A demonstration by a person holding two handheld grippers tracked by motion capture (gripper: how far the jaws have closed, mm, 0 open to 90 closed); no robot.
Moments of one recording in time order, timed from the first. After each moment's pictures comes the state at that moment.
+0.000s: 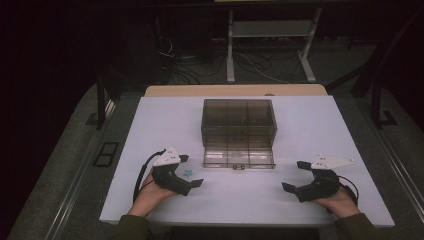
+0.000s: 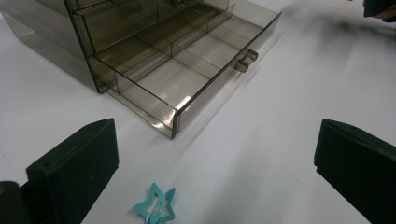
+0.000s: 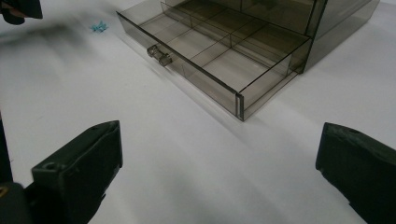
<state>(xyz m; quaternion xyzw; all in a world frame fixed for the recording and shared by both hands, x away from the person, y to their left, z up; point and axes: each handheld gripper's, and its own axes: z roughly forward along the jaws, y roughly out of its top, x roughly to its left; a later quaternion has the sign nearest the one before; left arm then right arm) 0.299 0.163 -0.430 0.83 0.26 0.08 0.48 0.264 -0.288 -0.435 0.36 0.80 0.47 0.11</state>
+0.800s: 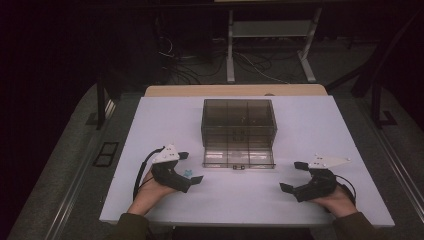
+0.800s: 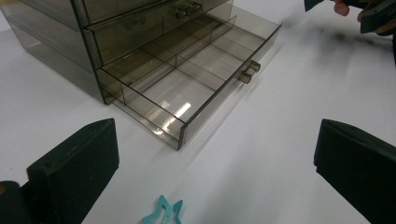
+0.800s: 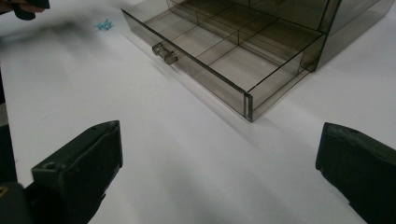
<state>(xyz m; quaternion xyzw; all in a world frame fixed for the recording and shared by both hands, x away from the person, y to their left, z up) 0.306 0.164 -0.428 0.83 0.26 0.08 0.49 0.267 -0.284 -0.439 0.35 0.81 0.46 0.09</state>
